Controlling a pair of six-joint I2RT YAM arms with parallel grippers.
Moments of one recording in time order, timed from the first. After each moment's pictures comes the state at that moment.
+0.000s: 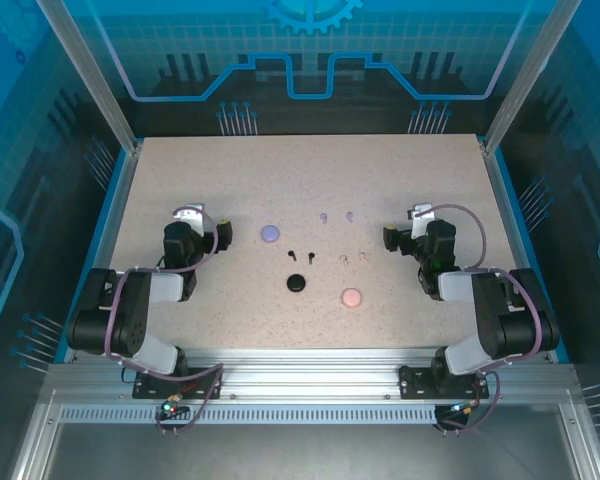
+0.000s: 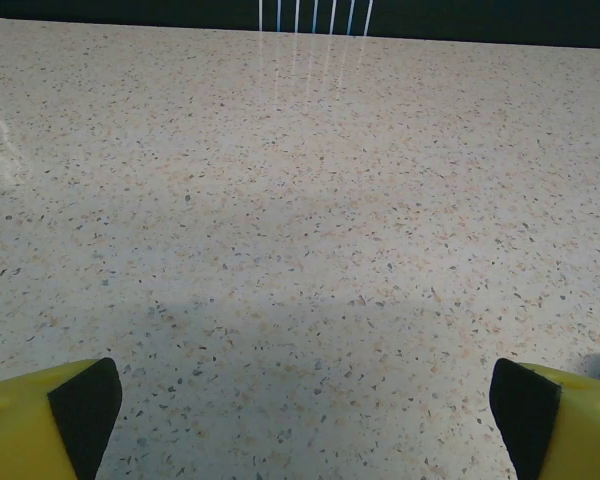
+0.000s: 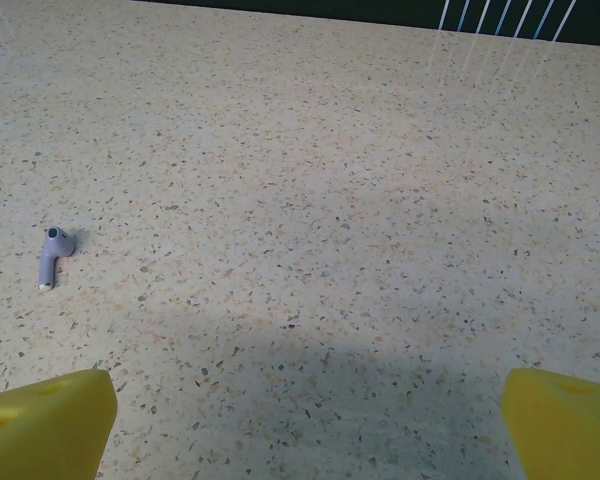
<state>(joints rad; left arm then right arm) -0.01 1.51 0.40 0.73 0.01 -0.09 0.07 1.50 0.41 0.66 -0.03 -0.06</state>
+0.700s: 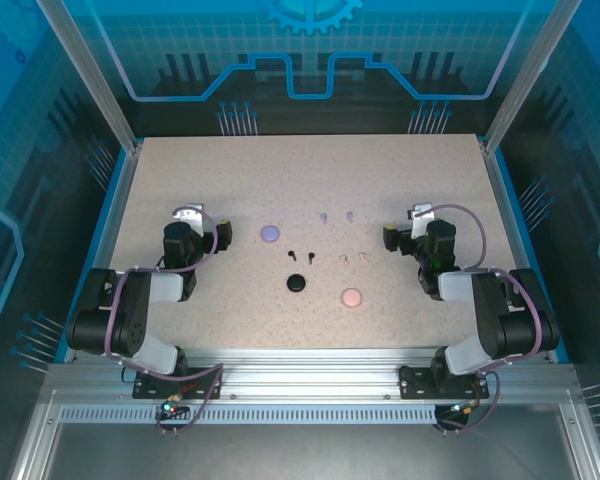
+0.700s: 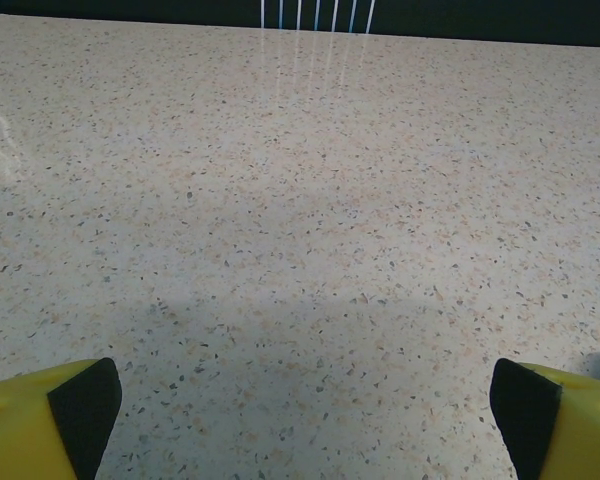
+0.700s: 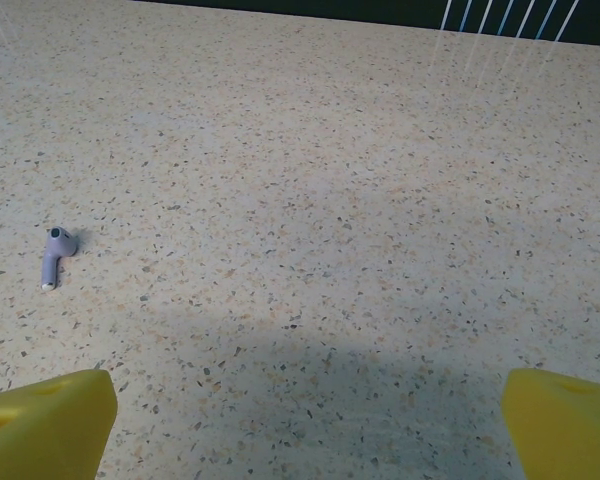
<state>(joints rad) -0.01 1.51 0.40 0.72 0.01 -0.09 0.07 1.50 0.41 0.66 -0.04 -0.06</state>
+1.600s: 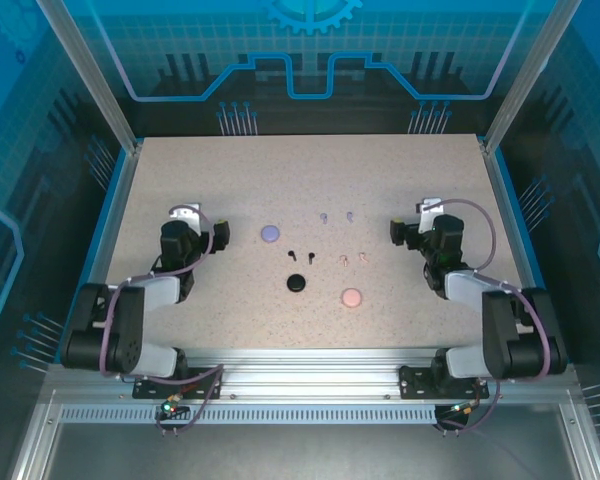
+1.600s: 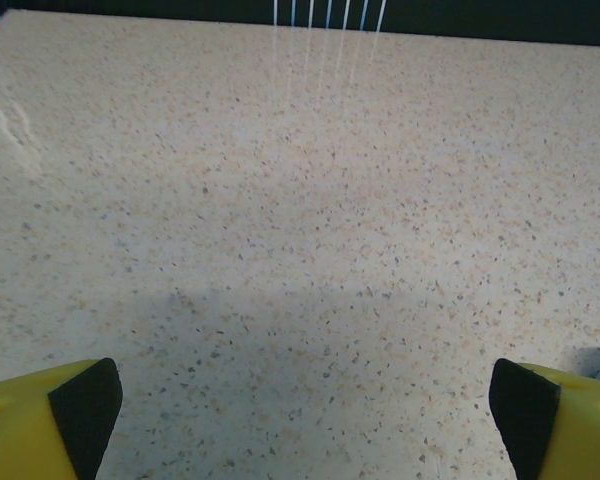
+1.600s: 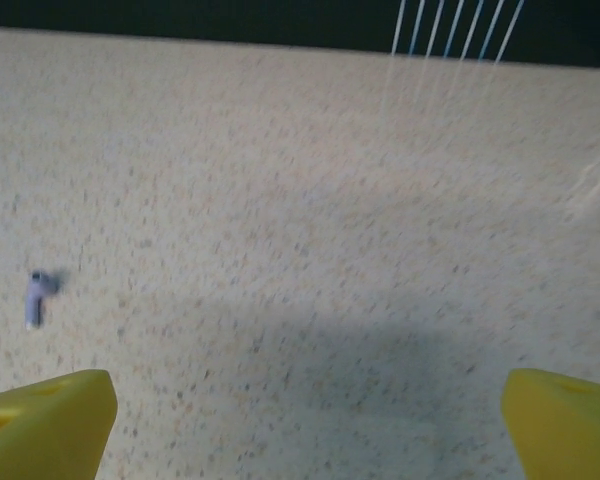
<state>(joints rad) -0.01 1.38 0.41 0.56 -0.02 -0.11 0.05 1.35 0.47 0.46 0.01 -0.03</state>
